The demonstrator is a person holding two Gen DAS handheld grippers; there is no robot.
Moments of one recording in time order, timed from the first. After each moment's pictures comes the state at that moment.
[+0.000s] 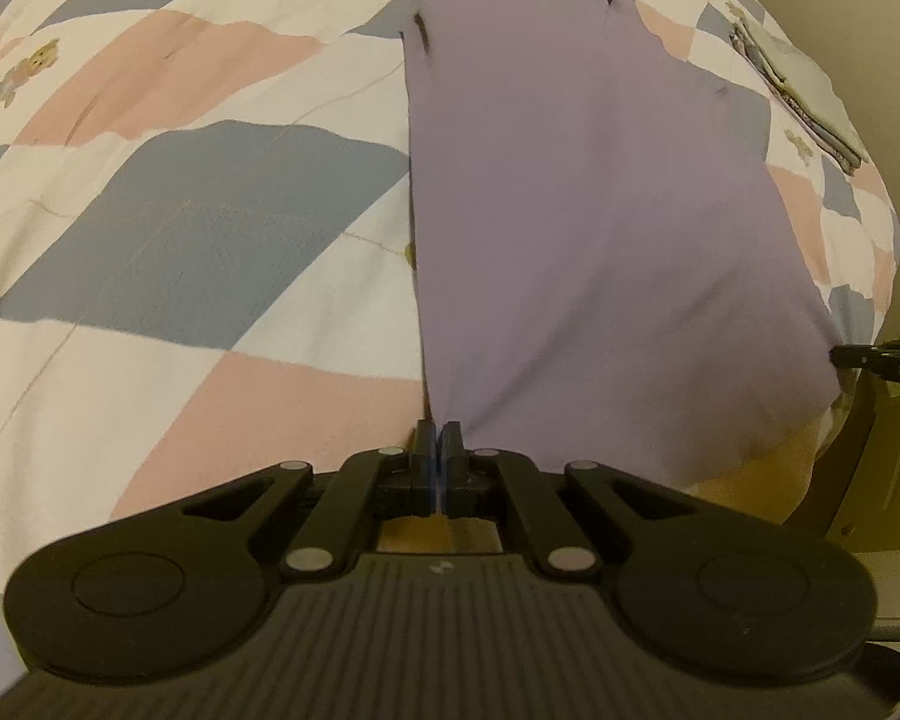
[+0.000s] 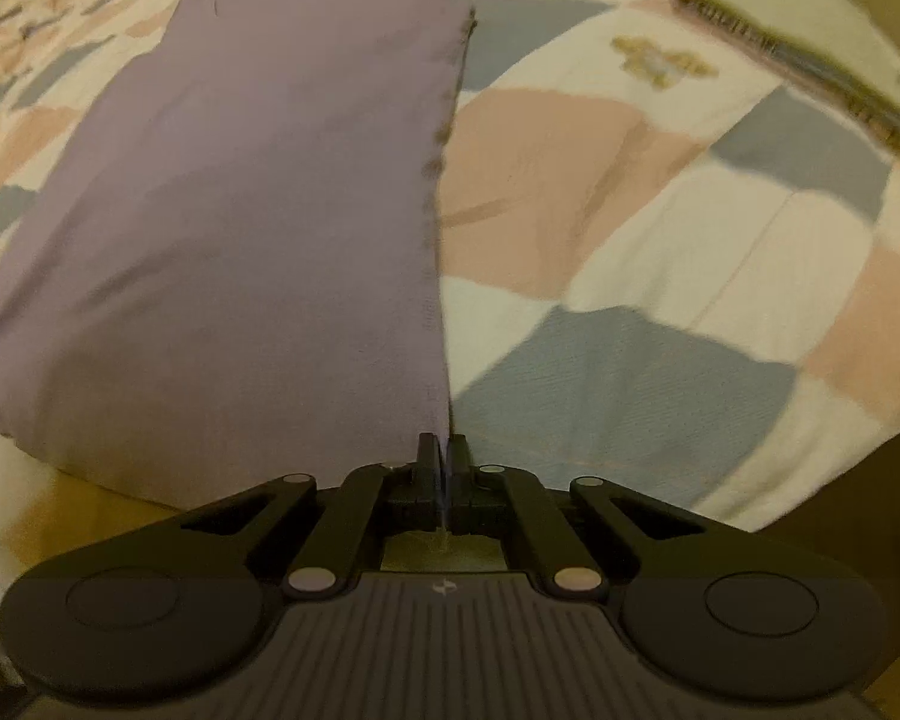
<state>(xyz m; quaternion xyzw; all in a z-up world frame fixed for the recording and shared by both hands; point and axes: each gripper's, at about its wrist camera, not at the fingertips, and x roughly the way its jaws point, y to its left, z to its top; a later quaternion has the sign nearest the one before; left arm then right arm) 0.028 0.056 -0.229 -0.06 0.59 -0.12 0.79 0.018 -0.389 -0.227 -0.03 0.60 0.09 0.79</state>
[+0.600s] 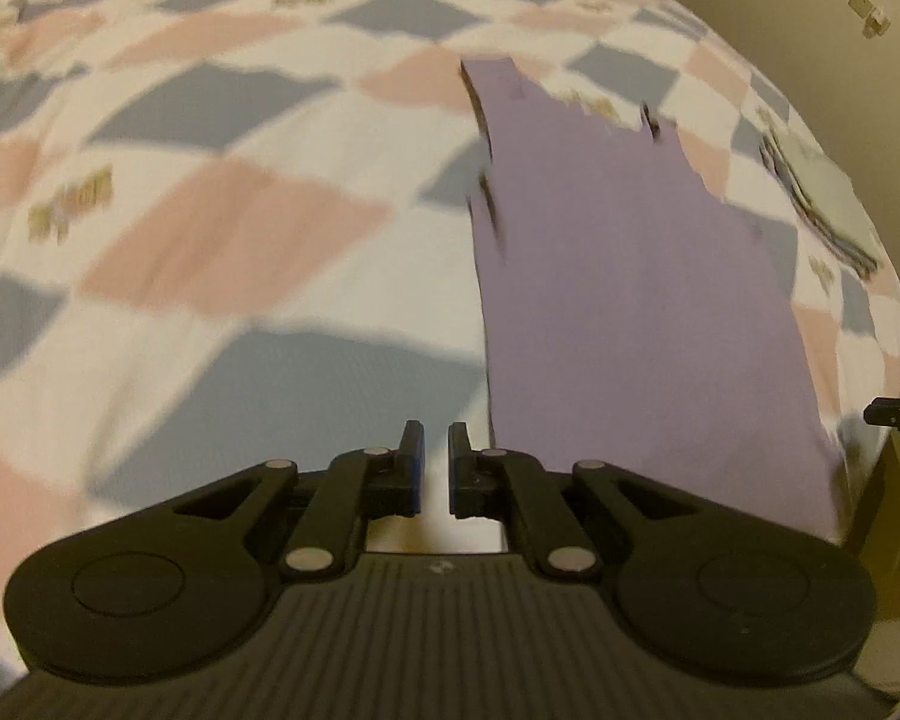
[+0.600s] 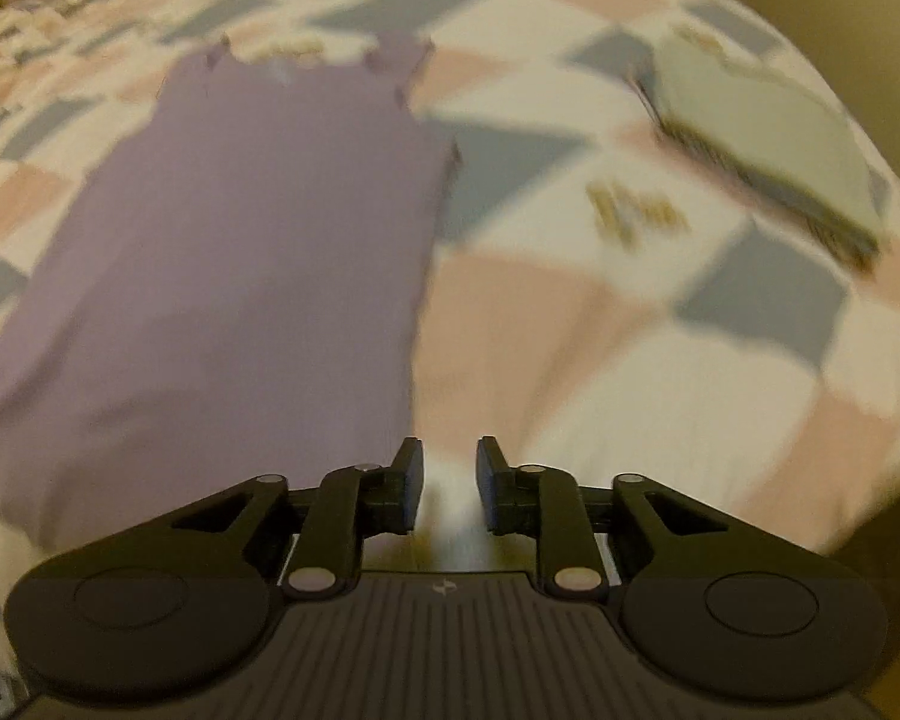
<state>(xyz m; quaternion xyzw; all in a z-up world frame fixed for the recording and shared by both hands) 0.110 0.099 -0.180 -0.07 0.53 -0.09 0.84 0.081 -0.373 -0.174 -0.06 0.55 0.08 0.83</state>
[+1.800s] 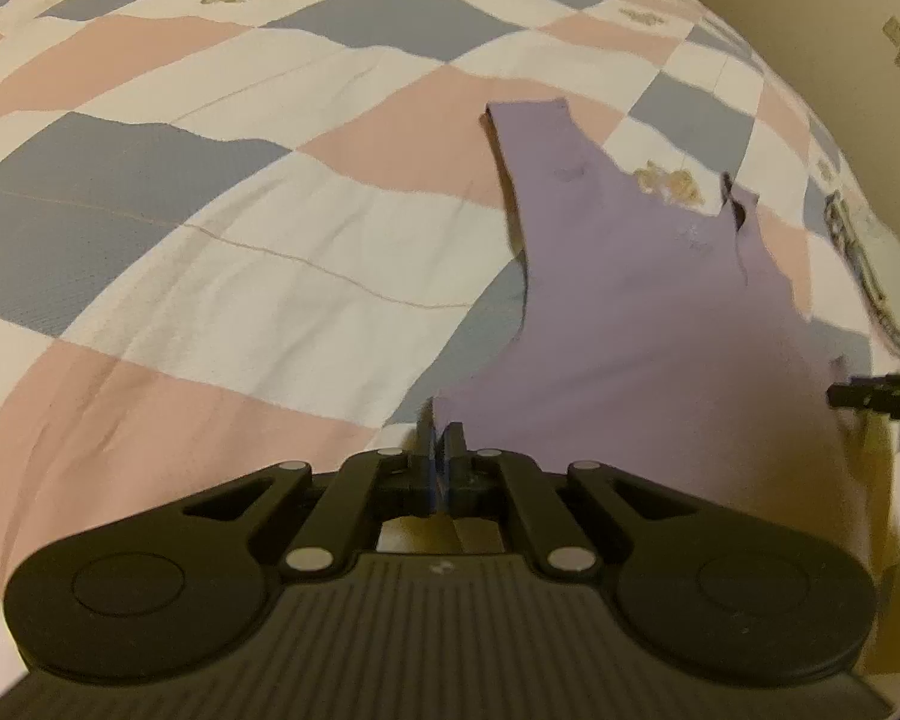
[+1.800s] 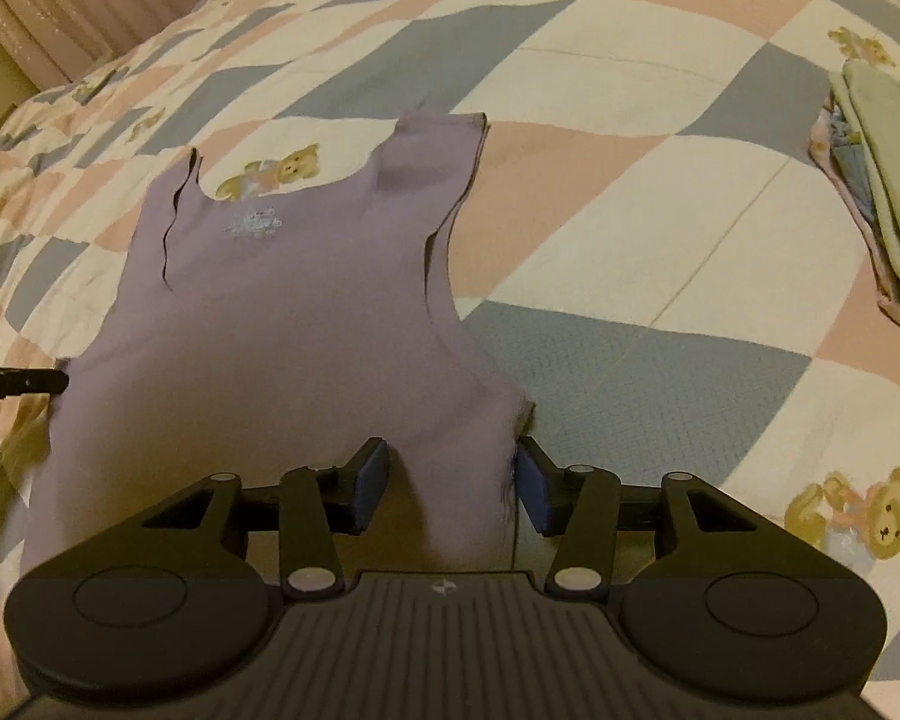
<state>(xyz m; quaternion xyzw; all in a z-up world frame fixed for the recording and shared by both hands) 0.271 0.082 -0.256 -0.09 0.55 -0.10 0.82 0.279 -0.362 -0.243 0.05 0.56 0.16 0.81</state>
